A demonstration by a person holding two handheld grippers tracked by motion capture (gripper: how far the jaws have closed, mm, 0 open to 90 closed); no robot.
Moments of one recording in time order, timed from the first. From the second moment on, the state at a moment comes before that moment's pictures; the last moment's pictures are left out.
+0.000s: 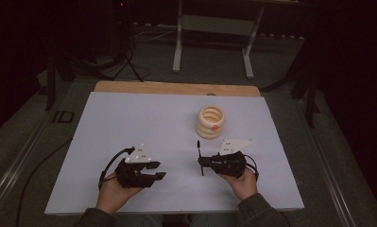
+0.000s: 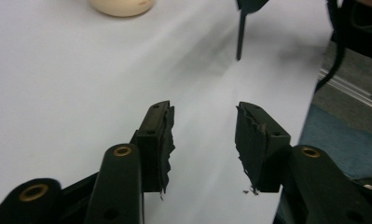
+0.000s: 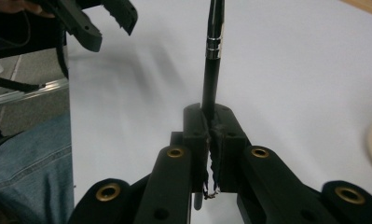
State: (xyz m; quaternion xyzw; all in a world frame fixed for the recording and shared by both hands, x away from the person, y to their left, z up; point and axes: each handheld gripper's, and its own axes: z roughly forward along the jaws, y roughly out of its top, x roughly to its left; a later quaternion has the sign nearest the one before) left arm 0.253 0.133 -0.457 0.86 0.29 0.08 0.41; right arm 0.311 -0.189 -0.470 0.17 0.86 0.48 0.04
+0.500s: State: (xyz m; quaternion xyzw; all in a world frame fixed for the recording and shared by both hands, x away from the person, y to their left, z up) left arm 0.248 0.149 -0.465 0.86 0.31 0.10 0.40; right arm 0.324 -0.202 -0.459 0.19 0.86 0.48 0.05
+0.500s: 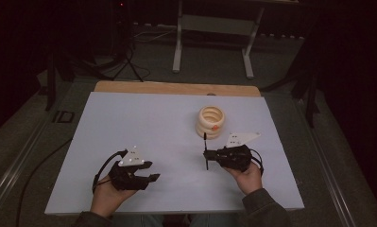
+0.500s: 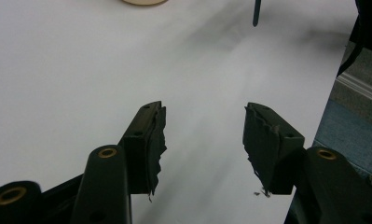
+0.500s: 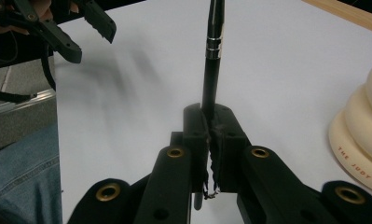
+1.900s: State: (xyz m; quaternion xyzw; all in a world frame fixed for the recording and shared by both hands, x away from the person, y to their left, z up) left arm 0.249 0.165 -0.467 0.85 0.33 0.12 0.39; right arm 0.379 -0.215 -0.398 0.24 0.83 0.50 0.08
